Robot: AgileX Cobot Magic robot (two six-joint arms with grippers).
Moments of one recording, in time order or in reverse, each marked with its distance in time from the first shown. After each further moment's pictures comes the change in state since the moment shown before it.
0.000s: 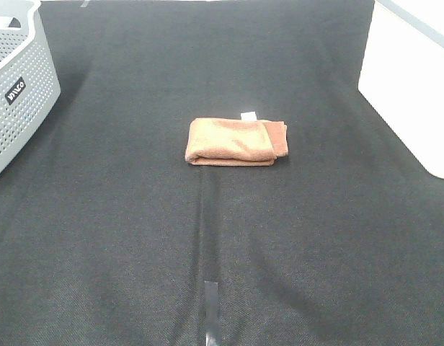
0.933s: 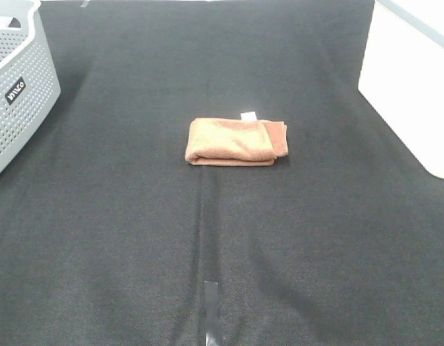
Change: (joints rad) left arm 0.002 0.000 0.051 -0.005 -0.151 0.003; right arm 0.000 -0.020 0.018 -0.004 -0.030 0.000
